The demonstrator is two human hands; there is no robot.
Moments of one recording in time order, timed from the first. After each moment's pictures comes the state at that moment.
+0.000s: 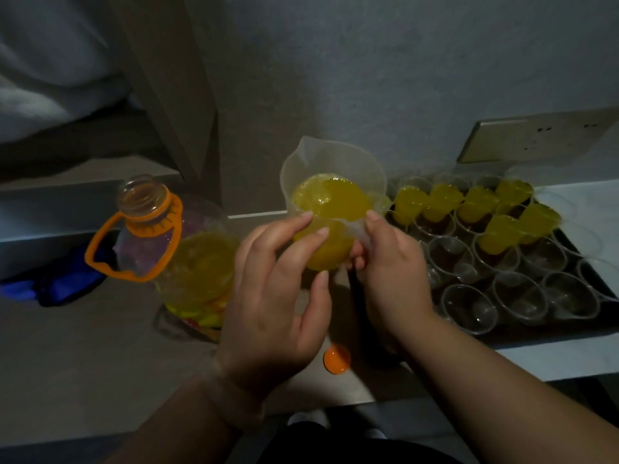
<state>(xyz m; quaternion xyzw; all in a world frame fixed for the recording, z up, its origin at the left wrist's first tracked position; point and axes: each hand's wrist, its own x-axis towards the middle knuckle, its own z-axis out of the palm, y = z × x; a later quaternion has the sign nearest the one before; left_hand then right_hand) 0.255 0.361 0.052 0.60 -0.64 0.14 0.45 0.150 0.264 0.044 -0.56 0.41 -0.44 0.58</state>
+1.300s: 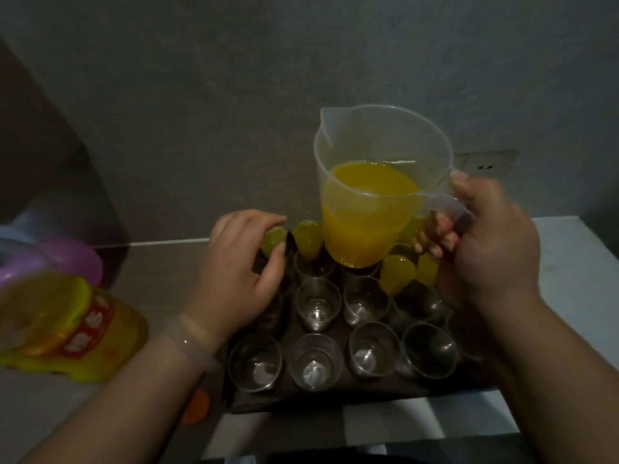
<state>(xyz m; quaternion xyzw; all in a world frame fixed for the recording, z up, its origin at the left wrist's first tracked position) 0.157 0.201 0.046 0.69 -0.62 0.10 0.35 -0.046 0.095 0.106 -0.45 0.35 -0.52 0.64</state>
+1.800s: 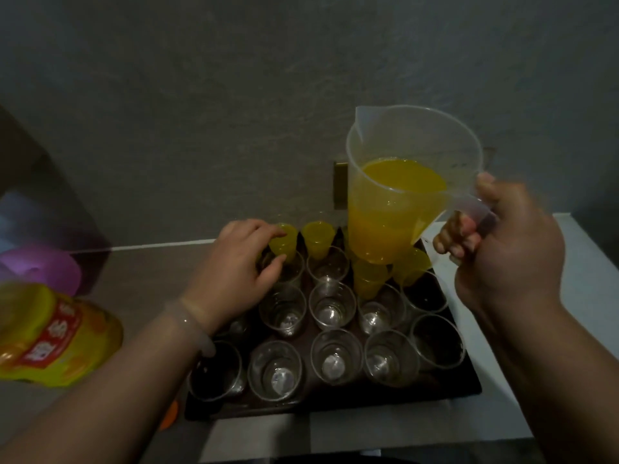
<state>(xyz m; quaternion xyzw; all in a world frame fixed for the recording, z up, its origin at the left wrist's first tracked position) 0.141 0.154 0.037 0.73 -0.66 0.01 0.20 -0.098 0.047 0.094 -0.41 0.38 -0.55 0.62</state>
